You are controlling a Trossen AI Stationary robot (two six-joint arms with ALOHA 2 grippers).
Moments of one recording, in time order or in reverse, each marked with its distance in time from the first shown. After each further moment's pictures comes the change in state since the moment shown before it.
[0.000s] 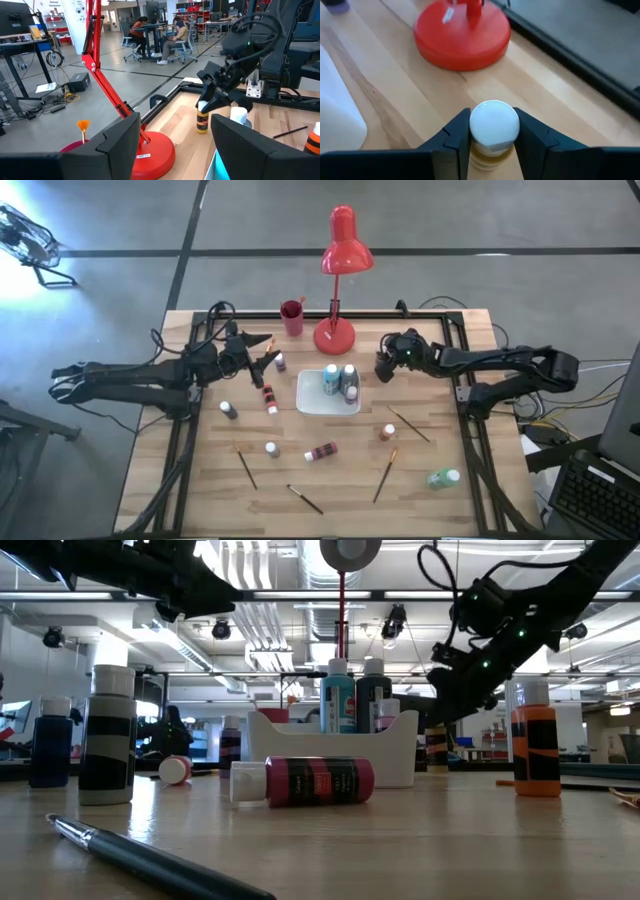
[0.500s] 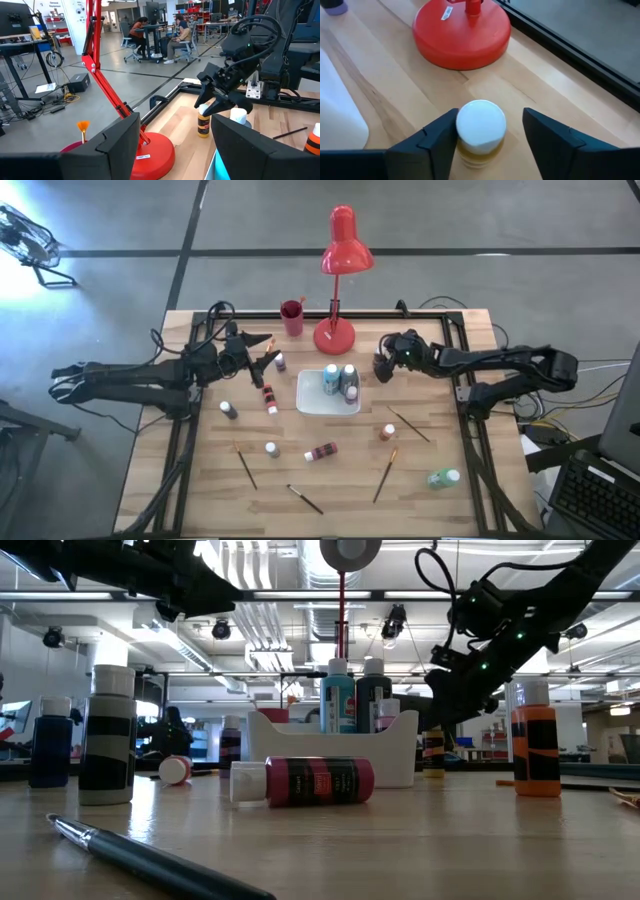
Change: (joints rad) left arm 0.000 0.000 0.000 0.006 0.000 0.000; right arm 0.004 0.021 0.002 -0.001 0.005 0.035
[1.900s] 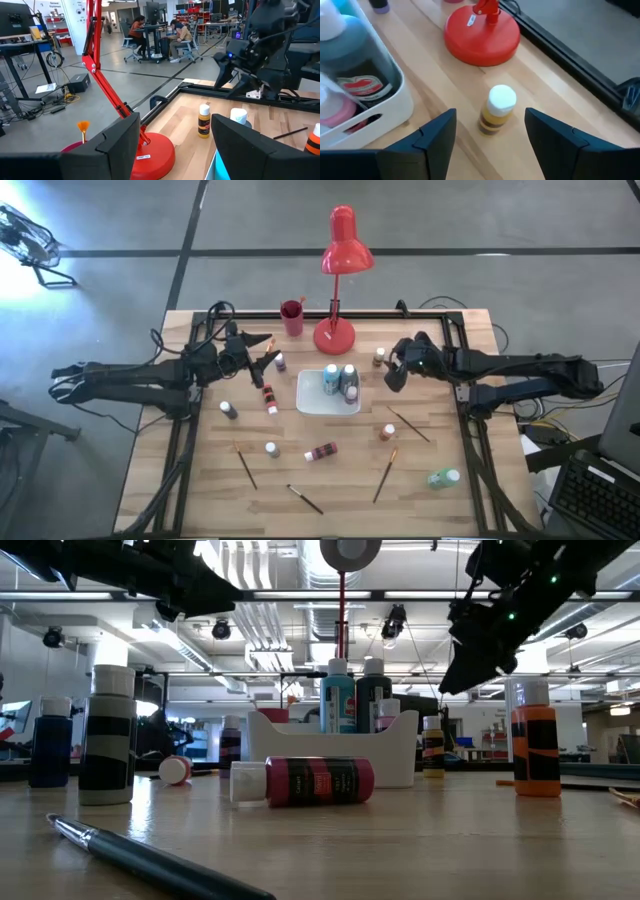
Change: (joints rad) left arm 0.000 0.000 0.000 0.001 0.000 0.001; right arm 0.182 -0.265 0.115 -0.437 0.104 0.060
